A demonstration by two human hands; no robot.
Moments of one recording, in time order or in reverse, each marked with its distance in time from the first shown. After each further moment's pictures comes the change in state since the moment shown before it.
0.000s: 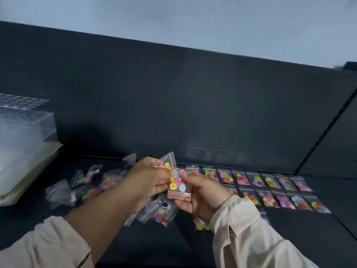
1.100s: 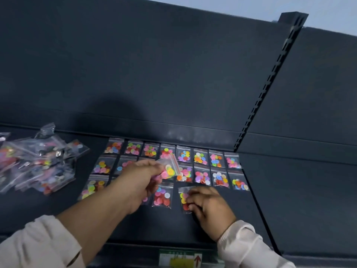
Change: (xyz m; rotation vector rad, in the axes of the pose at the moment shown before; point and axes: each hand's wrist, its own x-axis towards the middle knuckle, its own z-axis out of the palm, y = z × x) left_hand 0.015 -0.100 0.252 0.052 0.166 -0.187; right_hand -0.095 0.018 -0.324 -1.559 0.259 -0.689
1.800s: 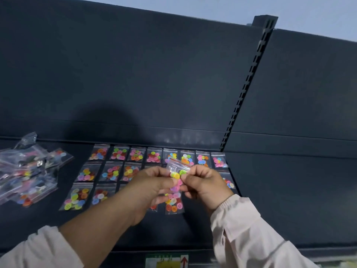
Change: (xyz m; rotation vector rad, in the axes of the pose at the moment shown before) left_hand -0.019 -0.003 0.044 0.043 -0.196 0.034; right_hand 0.029 -0.025 -0.060 1.149 0.040 0.576
